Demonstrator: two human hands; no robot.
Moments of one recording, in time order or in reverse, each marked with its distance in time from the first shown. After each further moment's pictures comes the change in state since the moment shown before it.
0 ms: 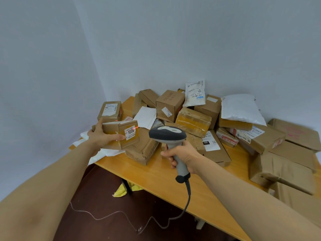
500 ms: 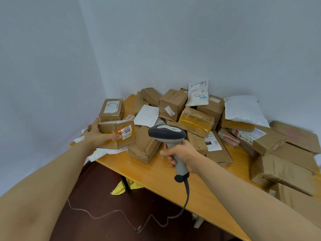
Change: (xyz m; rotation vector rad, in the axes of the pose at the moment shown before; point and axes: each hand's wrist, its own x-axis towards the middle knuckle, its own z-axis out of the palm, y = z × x) left_hand 0.009 -0.018 -0.020 -0.018 0.016 -0.037; right_hand 0.004 -0.005 0.021 0.007 0.022 0.035
